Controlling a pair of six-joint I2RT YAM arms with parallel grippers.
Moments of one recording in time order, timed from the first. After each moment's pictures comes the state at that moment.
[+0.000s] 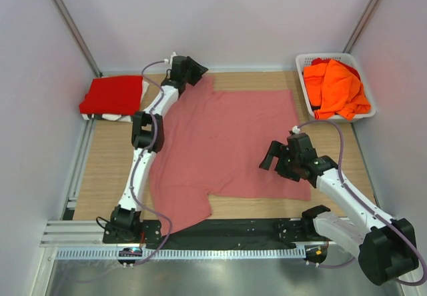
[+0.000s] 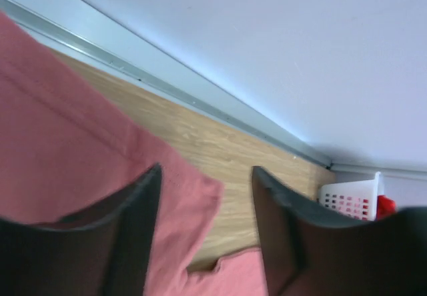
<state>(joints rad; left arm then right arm) -0.26 2.78 2.49 -0.12 0.13 -1.02 0.34 0.95 0.56 -0.55 -0.09 0.68</state>
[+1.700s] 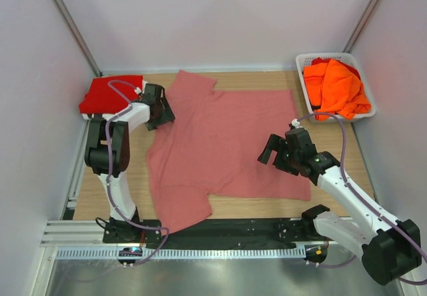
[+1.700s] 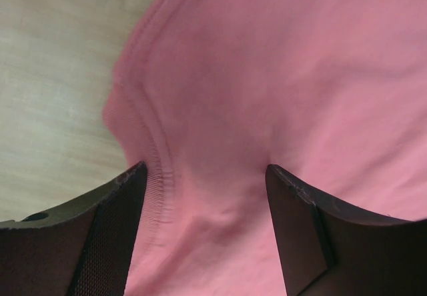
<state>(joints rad) -0.17 1.94 1.29 -0.38 -0.13 -0.57 0.40 0.94 0.65 -0.58 -0.02 0.71</state>
